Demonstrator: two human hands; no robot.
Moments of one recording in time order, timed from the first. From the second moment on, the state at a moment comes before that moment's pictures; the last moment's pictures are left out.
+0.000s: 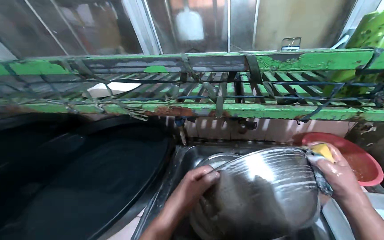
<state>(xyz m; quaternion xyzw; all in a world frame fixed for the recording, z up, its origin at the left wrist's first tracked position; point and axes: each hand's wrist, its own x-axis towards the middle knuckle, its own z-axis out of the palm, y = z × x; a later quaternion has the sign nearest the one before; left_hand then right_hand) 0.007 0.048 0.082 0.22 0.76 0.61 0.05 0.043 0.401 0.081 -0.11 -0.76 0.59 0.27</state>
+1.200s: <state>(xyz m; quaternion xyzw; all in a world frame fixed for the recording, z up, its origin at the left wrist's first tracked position) 0.025 0.106 0.095 0.25 0.79 0.56 0.02 0.059 0.315 0.113 0.20 -0.90 0.22 0.32</state>
